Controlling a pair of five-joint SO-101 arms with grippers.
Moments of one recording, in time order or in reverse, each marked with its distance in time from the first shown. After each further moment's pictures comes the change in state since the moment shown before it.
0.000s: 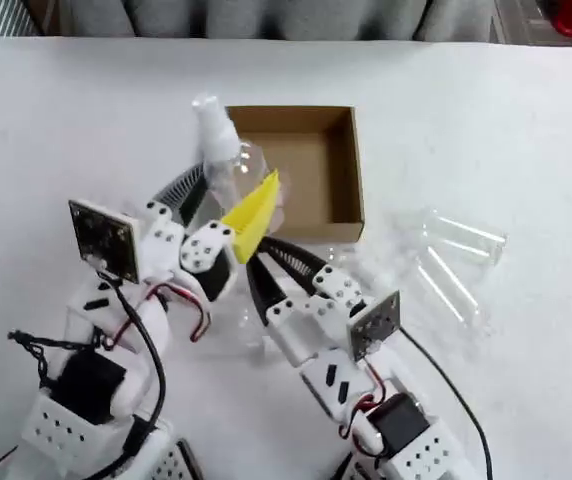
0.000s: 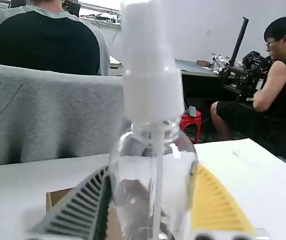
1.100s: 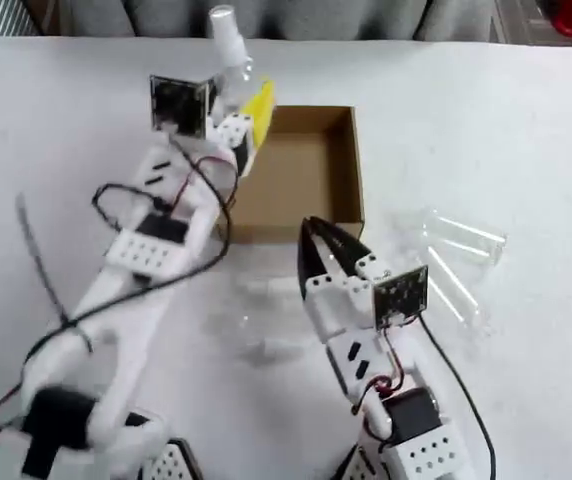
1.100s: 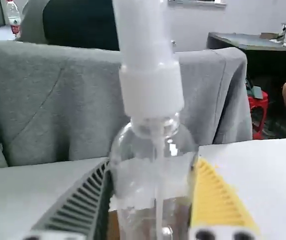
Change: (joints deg) left arm -12.0 62.7 -19.7 -40.9 -4.7; right arm 13.5 -0.1 0.0 8.4 0.0
